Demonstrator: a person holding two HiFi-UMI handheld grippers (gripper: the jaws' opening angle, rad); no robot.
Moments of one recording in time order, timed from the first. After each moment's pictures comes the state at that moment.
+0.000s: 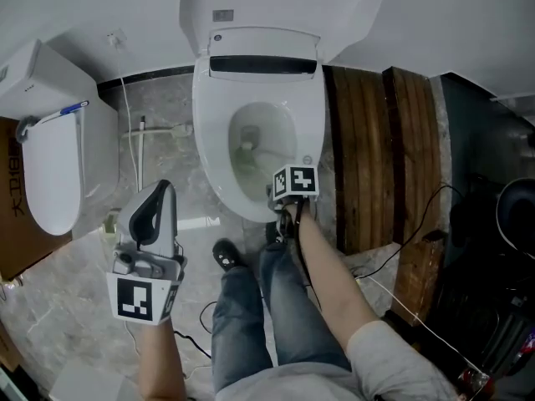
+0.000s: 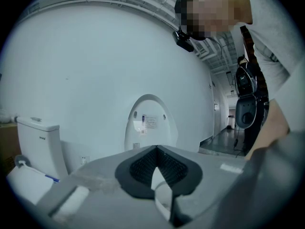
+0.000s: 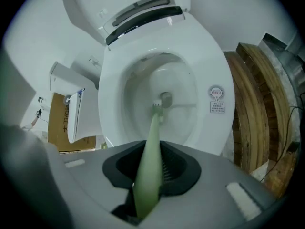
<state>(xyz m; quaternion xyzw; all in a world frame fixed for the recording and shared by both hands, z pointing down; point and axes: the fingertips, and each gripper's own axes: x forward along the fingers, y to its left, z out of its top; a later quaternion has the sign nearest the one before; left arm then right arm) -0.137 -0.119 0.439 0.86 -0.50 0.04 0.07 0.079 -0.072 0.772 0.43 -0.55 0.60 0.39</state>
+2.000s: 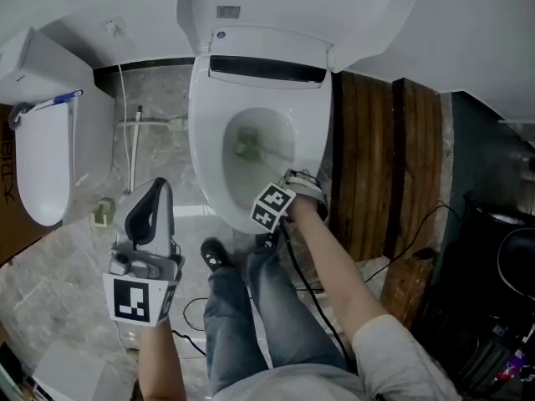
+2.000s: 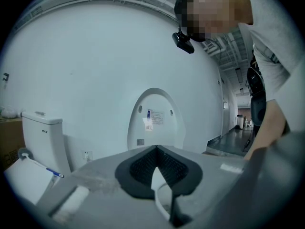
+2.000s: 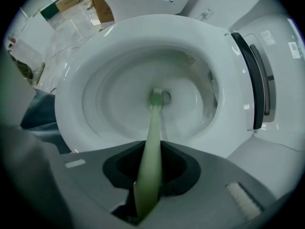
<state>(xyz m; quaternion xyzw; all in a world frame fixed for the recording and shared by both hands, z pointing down) -0.127 -0.156 0.467 0.83 -0.54 0.06 0.10 0.125 -0.123 0.802 0.16 -0.61 0.02 0.78</state>
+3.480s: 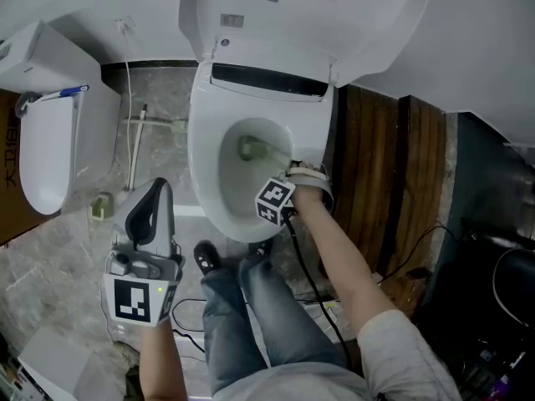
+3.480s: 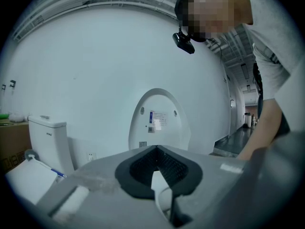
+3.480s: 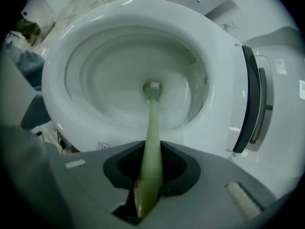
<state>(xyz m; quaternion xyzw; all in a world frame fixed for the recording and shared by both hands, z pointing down) -0.109 -0.168 0.460 0.81 -0.58 0.06 0.09 0.156 -0.190 0.793 0.09 -0.56 -0.13 0.81</state>
